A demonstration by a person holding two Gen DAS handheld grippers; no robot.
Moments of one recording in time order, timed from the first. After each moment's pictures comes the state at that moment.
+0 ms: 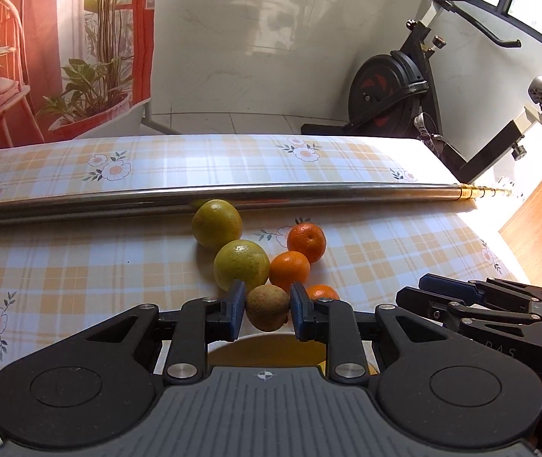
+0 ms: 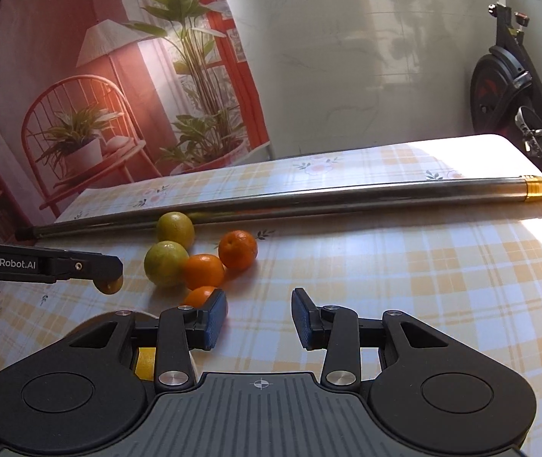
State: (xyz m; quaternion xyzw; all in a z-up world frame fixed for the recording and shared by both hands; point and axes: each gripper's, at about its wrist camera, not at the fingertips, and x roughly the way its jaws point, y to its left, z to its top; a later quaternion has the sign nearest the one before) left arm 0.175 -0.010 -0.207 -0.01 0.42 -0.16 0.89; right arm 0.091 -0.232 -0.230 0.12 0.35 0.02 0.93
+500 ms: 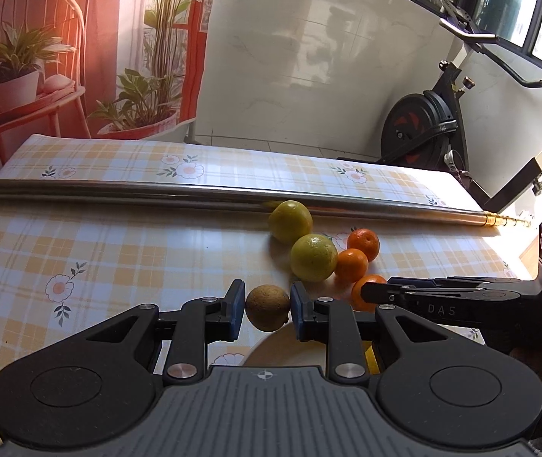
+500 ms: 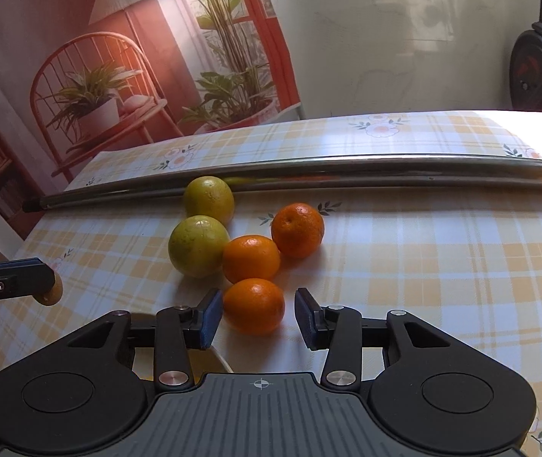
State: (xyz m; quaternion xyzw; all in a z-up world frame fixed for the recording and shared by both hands) left arm 0.136 0.044 -0.205 -0.05 0.38 -0.11 0.92; right arm 0.148 -0.191 -0.263 0.12 0.41 0.06 0.90
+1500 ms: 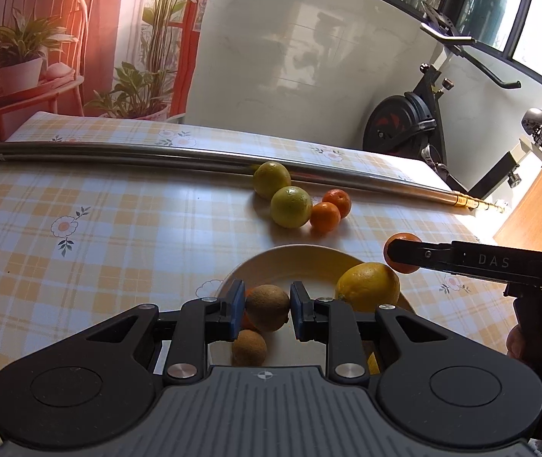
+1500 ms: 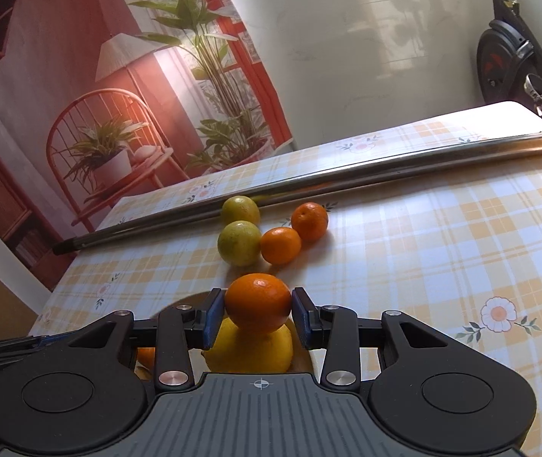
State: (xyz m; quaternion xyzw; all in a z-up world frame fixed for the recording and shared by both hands) left arm 0.067 0.049 -0.217 -0.06 0.37 -0.14 0.92; right arm 0.053 -0.183 -0.225 0.18 0.34 0.04 0.92
